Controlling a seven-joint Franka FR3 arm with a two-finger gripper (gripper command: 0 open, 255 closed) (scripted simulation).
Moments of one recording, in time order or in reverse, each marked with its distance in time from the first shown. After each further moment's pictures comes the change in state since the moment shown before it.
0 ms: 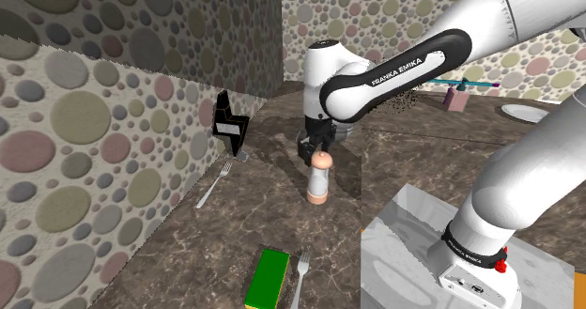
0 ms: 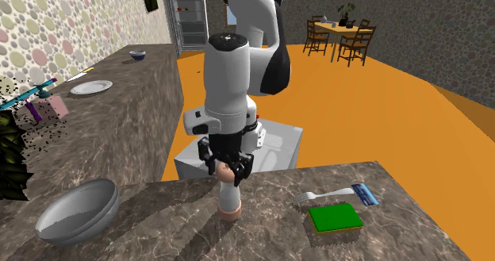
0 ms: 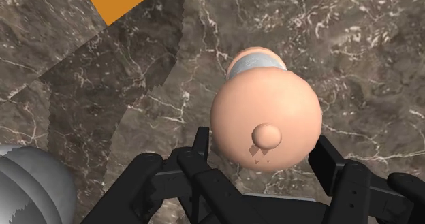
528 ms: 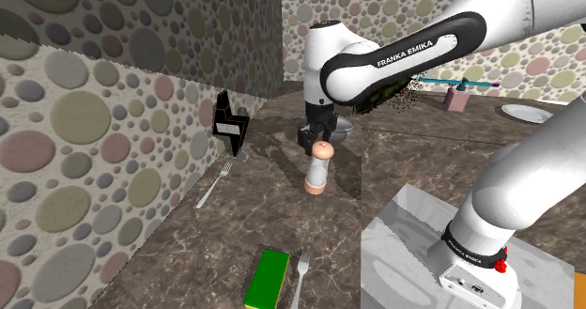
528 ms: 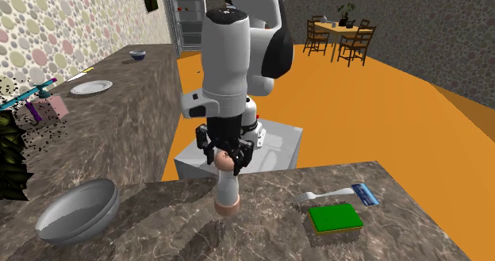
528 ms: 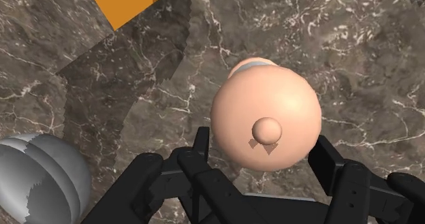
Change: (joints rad) arm 0.003 -0.047 -0.013 0.064 0.012 -0.109 -0.017
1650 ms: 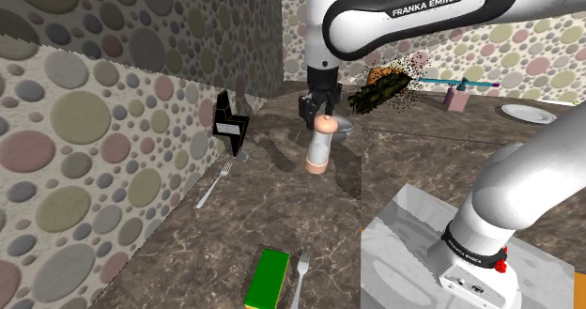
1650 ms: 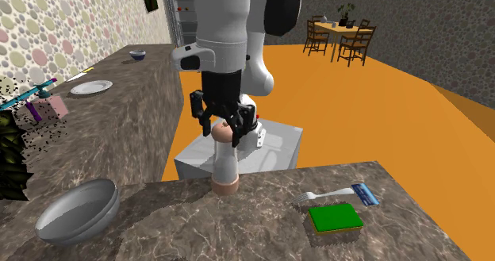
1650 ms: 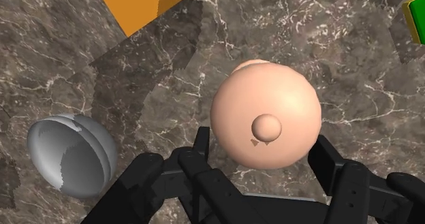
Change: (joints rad) arm -0.001 -0.056 -0.024 0.180 0.007 -0.234 -0.023
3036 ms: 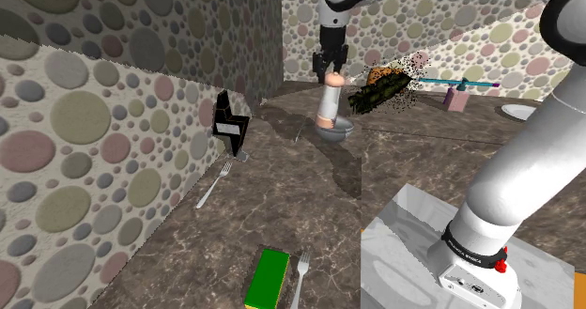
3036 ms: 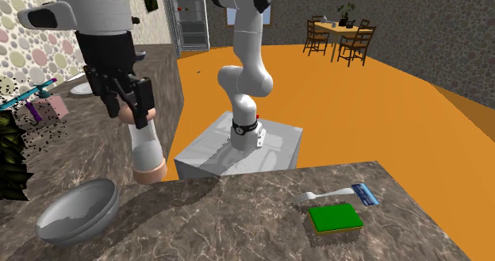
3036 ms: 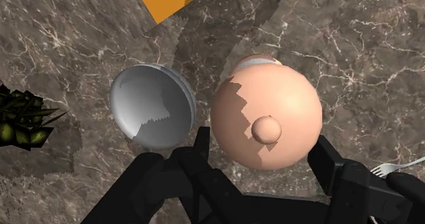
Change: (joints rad) arm -0.131 0.228 -0.185 0.369 -0.087 -0.136 -0.279
